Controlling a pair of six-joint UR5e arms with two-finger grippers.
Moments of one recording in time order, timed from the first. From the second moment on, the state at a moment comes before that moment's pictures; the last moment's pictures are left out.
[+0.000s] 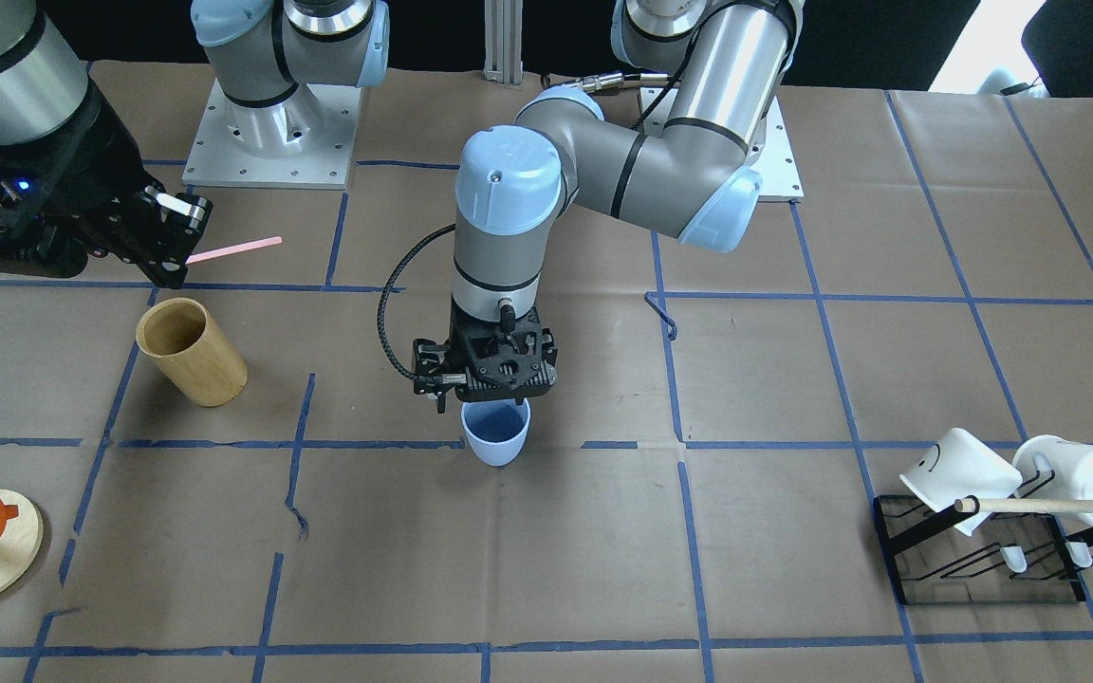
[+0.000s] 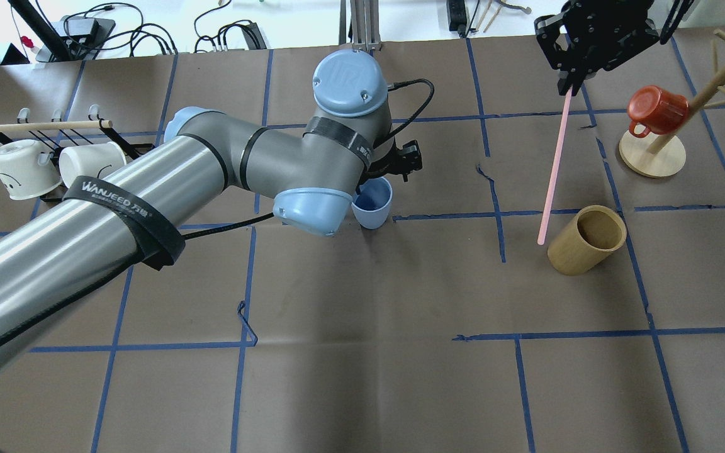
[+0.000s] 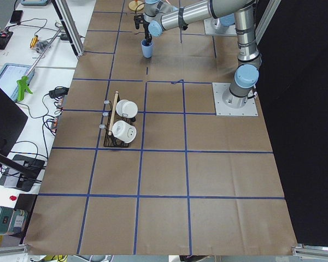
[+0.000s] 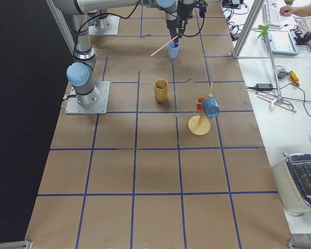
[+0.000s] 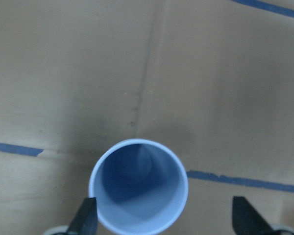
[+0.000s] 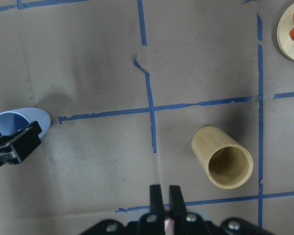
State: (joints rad) left arm -1.96 -1.93 -1.65 -0.95 1.55 -0.56; right arm 1.54 -1.40 1.27 -1.39 -1.56 0.07
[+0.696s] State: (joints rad) left arm -1.68 -1.56 -1.64 -1.44 1.54 0.06; right arm 1.54 -1.40 1.27 -1.39 -1.56 0.07
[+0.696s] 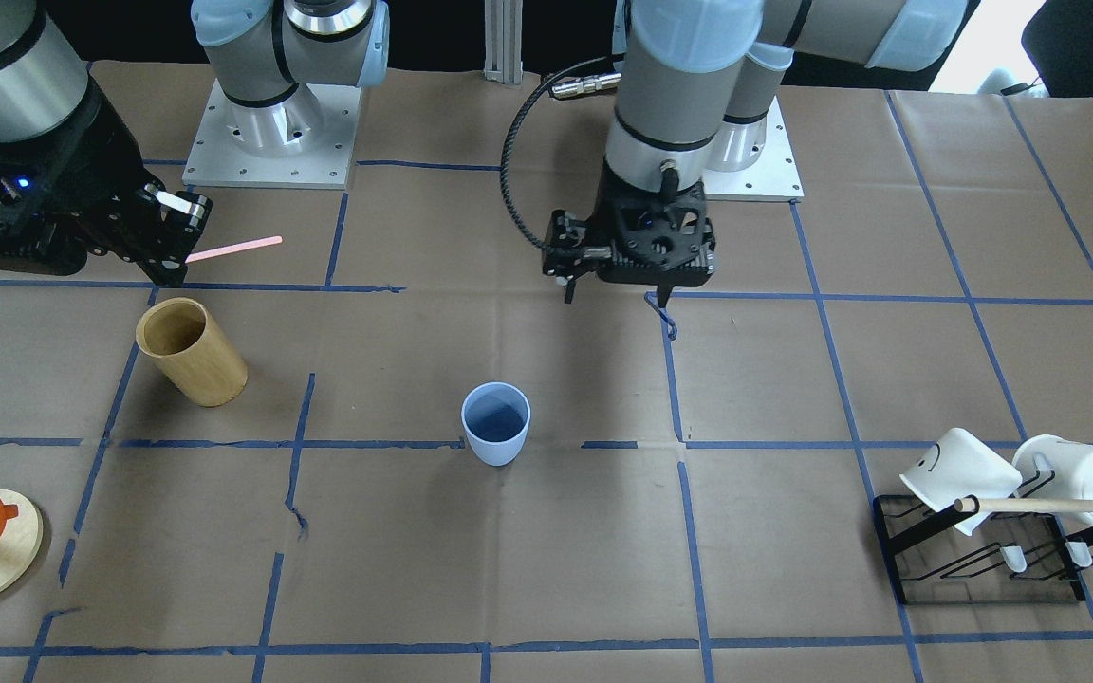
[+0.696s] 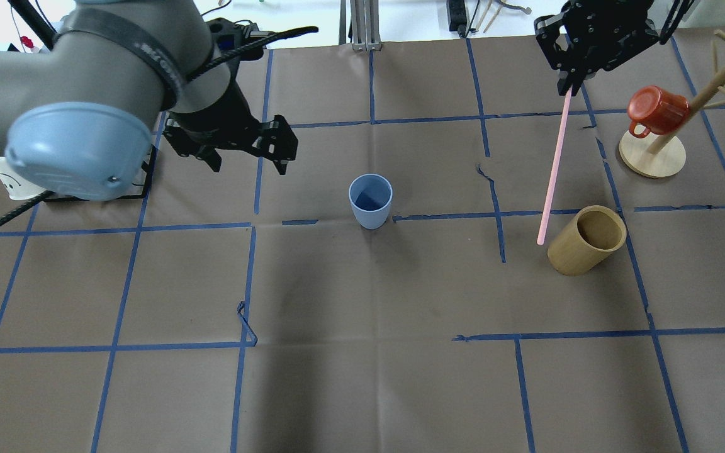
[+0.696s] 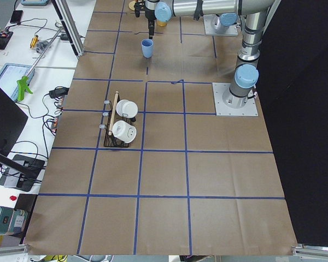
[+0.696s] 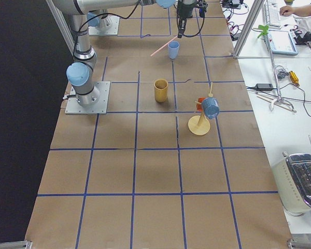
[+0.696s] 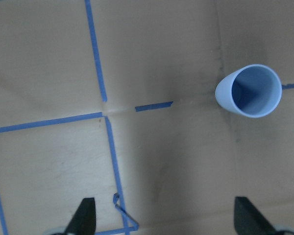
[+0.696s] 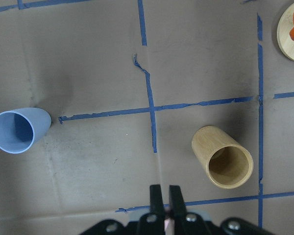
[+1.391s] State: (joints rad) left arm -1.59 -1.50 -1.60 -1.61 1.54 0.00; right arm 1.62 -1.38 1.25 -1.48 -1.54 0.18
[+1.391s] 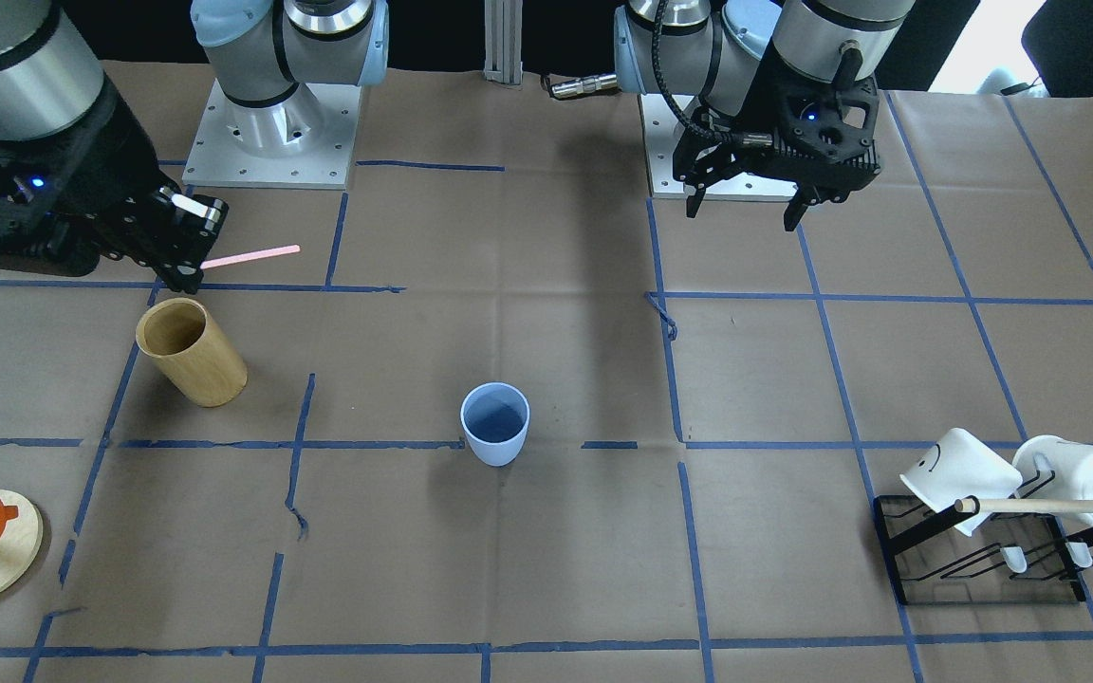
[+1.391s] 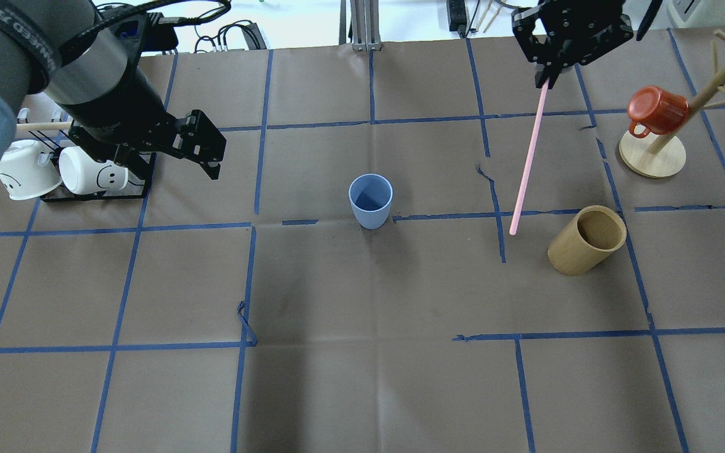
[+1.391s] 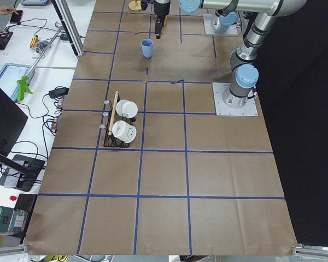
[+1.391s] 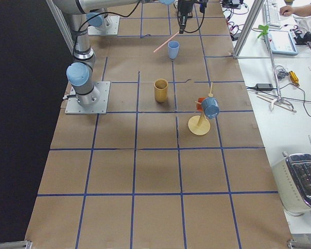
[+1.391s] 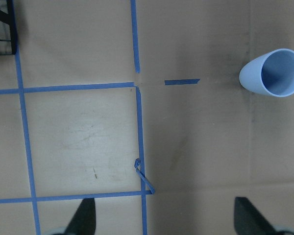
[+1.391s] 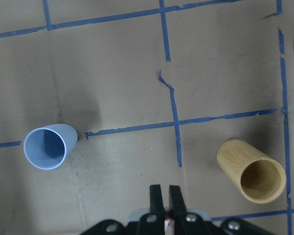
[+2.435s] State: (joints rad) left arm -1.59 -1.51 -1.58 -1.64 1.56 -0.04; right arm 1.85 -1.11 1.06 -1.69 -1.58 0.39
